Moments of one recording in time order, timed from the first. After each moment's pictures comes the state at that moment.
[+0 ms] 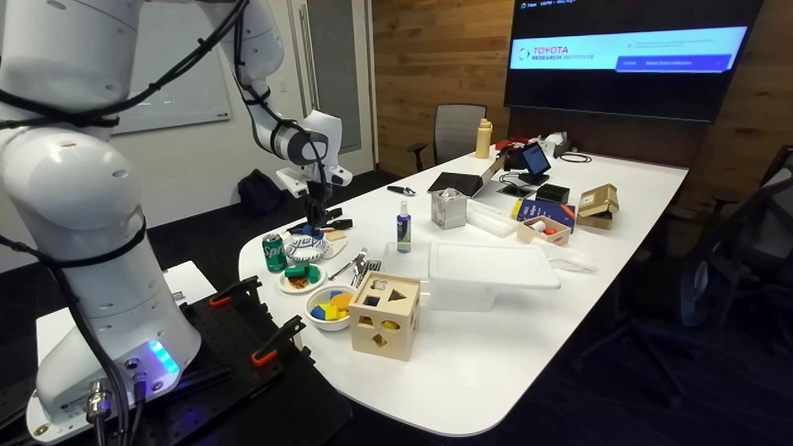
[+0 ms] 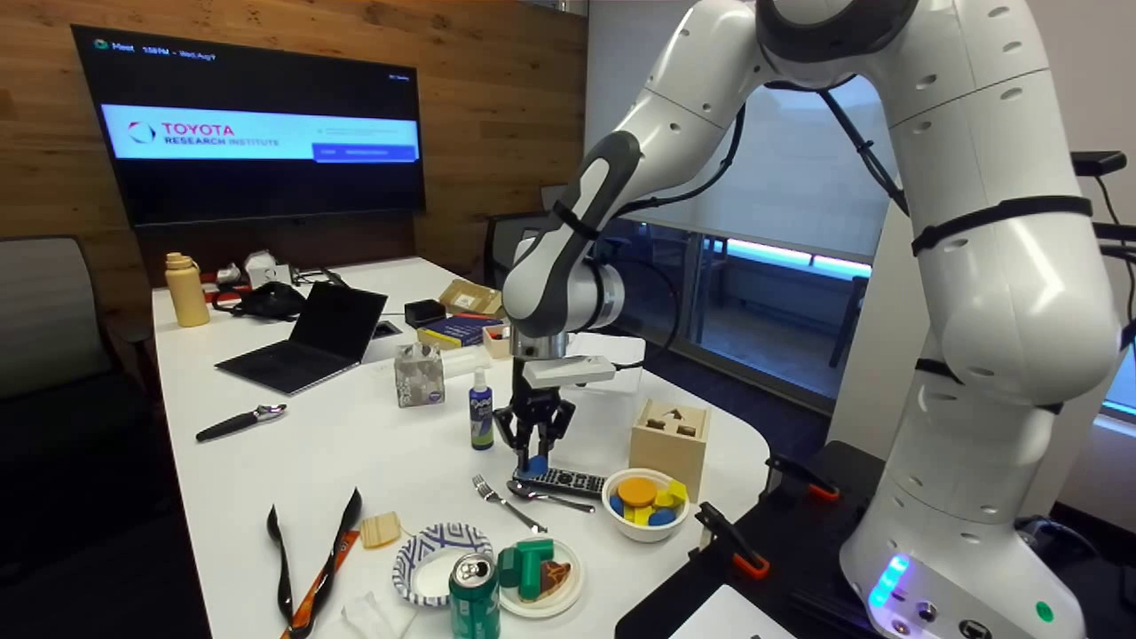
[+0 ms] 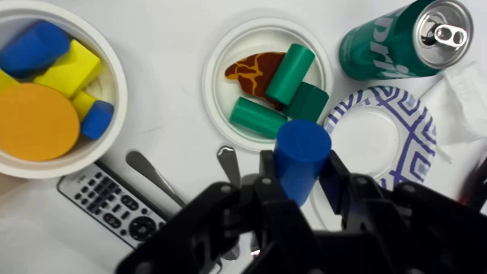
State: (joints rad) arm 0.16 0.44 0.18 -2.29 0.25 2.62 0.25
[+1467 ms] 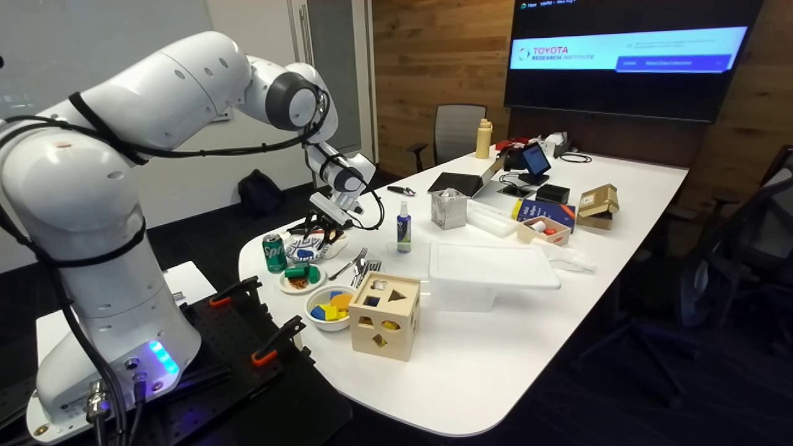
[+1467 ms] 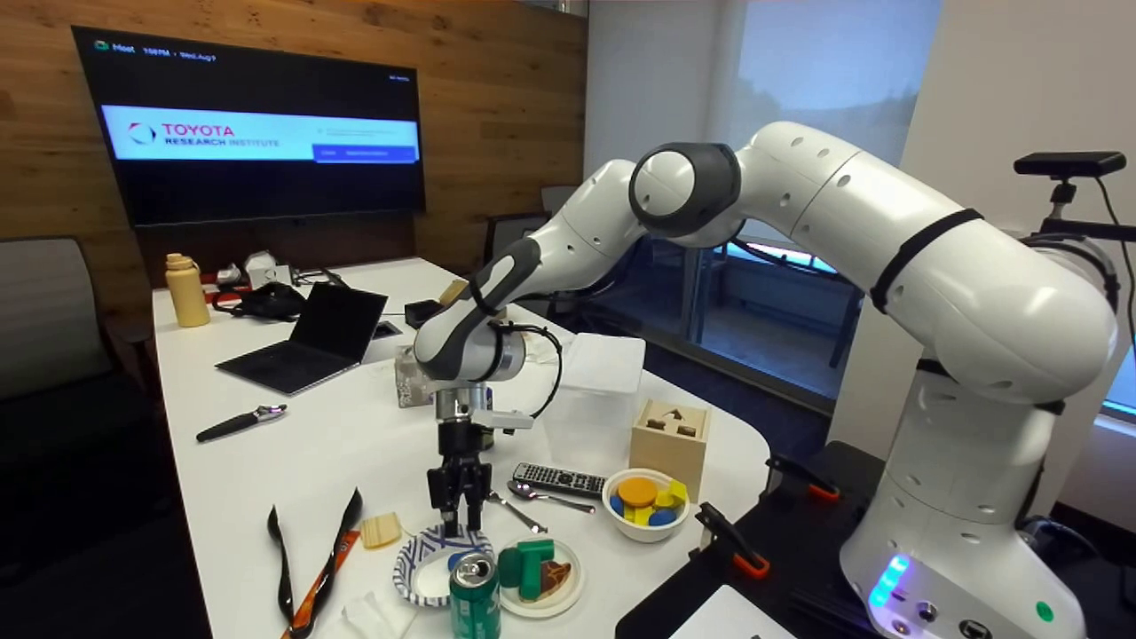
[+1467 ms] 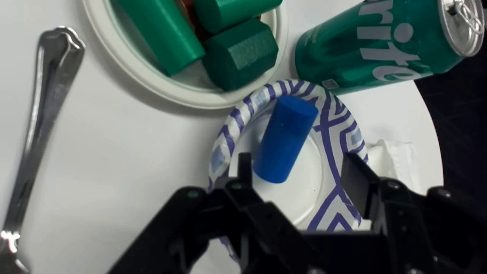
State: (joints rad) arm 0.13 1.11 0.28 -1.45 0.24 2.09 -0.32
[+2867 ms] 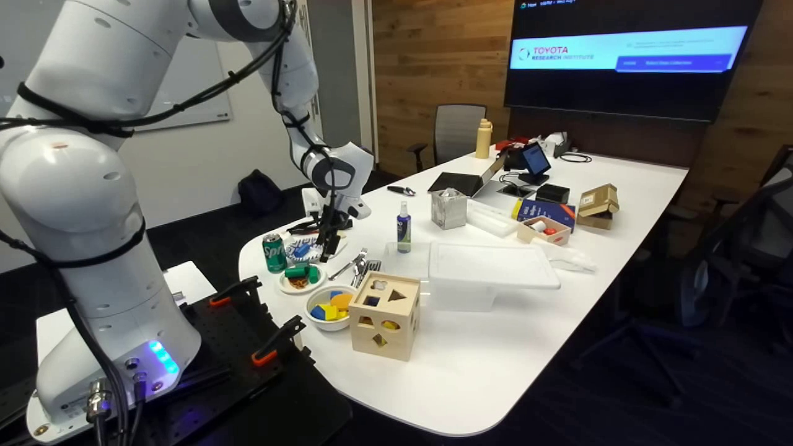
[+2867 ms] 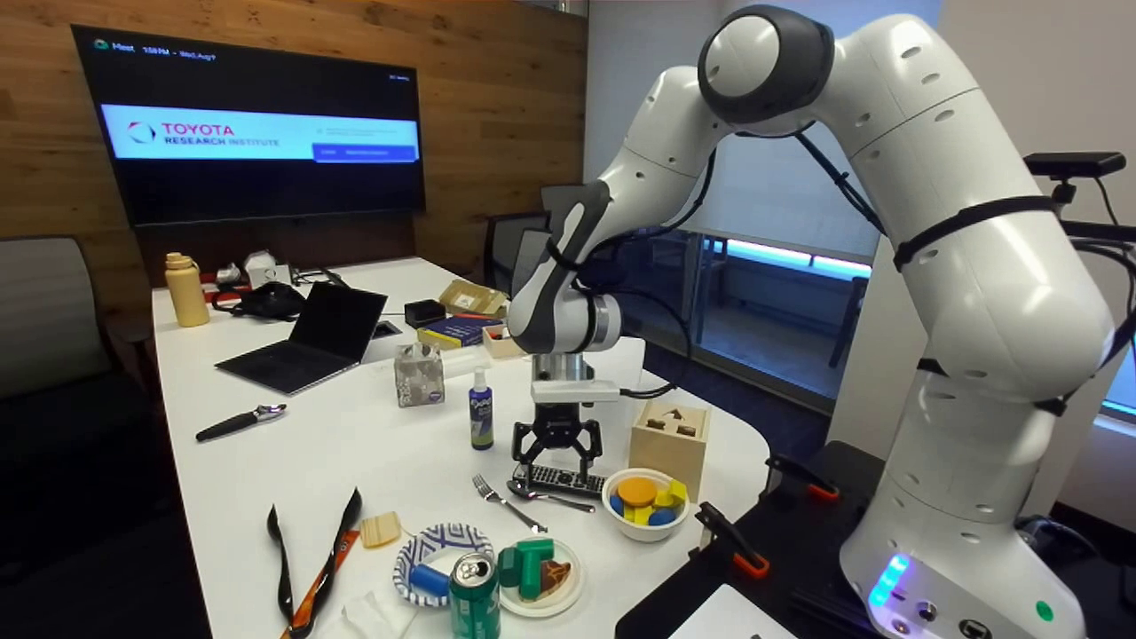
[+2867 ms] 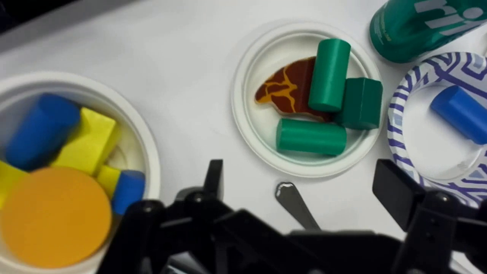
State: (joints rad) arm 0.10 0.63 0.12 -2.16 0.40 2.47 0.30
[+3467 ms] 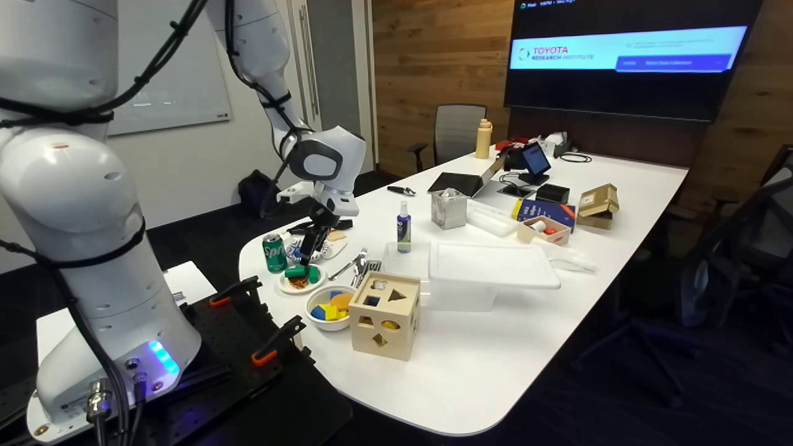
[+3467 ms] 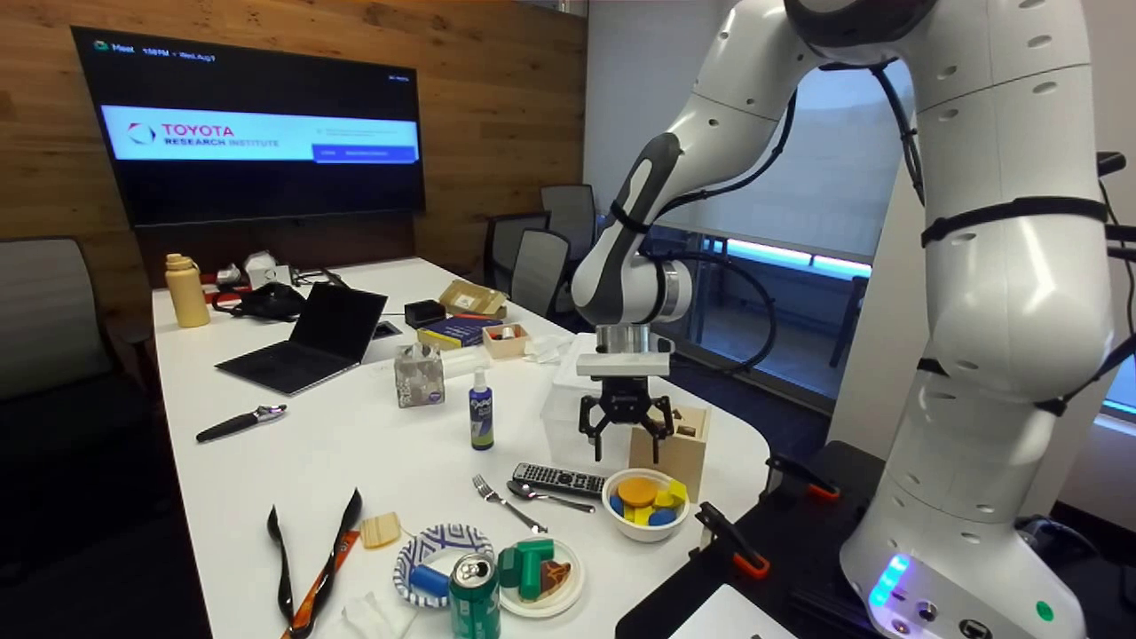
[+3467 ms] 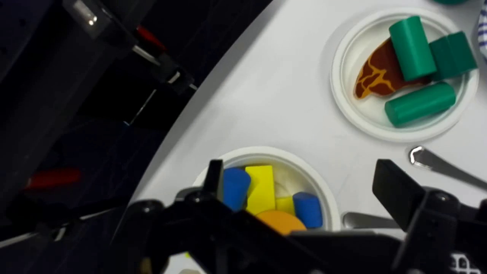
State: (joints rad) arm 0.11 0.32 0.00 -2.50 0.40 2.48 0.70
